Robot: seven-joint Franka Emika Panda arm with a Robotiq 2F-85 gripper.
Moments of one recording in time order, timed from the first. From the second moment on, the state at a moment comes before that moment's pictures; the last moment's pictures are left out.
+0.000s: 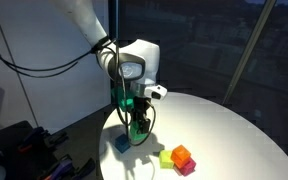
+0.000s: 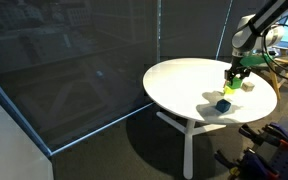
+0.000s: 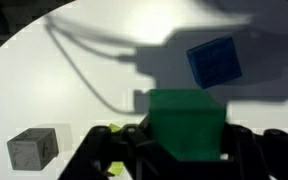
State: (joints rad) arm -0.21 0.26 -0.26 -2.32 -0.04 2.49 0.07
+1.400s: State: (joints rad) arm -0.16 0.19 -0.23 -2.52 -0.15 2.67 0.02
